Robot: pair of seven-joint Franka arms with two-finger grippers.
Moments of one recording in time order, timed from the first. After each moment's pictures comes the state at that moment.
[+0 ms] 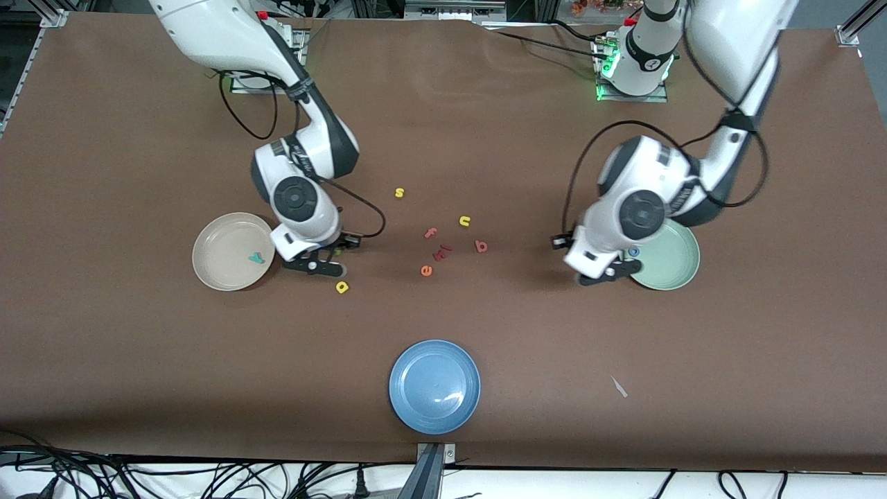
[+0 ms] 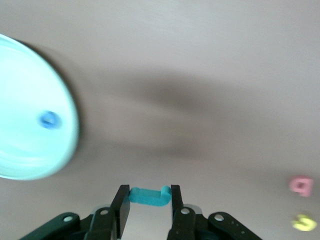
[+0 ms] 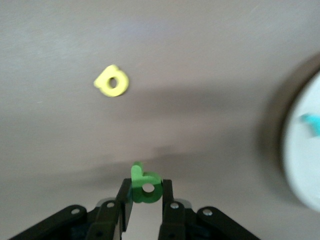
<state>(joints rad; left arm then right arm) -0.02 0.47 -0.30 -1.77 0.03 1.95 -0.57 0.47 0.51 -0.04 -1.84 -0.03 2.21 0.53</state>
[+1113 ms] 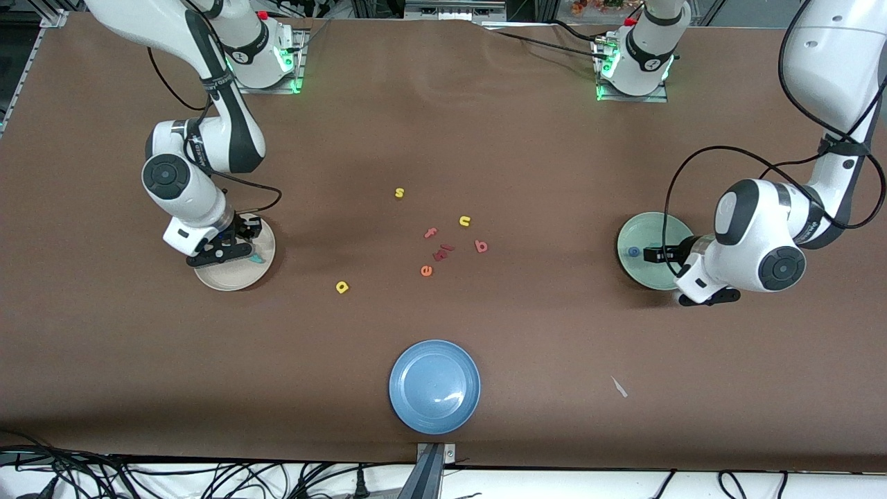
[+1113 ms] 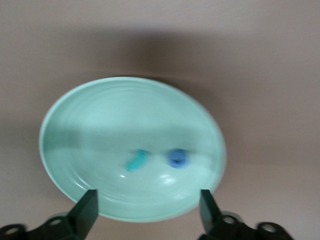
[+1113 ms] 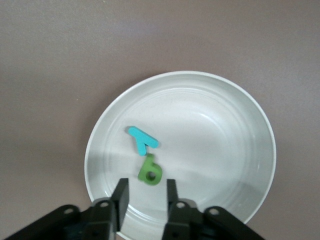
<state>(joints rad) 0.28 0.55 -0.39 -1.72 0.11 1.86 -0.29 0.47 0.32 -0.32 -2.19 -0.03 2.46 -0.10</state>
